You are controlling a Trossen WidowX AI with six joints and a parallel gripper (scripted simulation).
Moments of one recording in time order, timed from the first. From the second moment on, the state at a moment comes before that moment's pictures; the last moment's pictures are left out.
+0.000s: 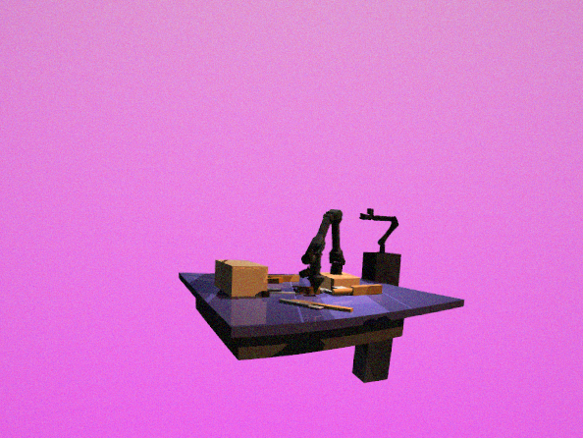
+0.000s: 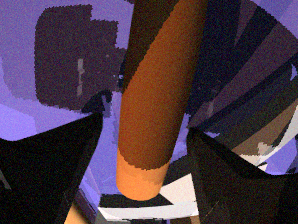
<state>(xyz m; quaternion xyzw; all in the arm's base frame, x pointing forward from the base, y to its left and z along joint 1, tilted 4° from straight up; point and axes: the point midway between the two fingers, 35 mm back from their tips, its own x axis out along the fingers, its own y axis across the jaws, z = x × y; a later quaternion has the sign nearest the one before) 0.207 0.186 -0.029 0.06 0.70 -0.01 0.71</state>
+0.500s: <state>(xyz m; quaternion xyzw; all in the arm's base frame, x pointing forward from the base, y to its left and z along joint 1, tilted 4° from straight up) 0.207 0.186 -0.030 0.06 0.70 -0.01 0.71</state>
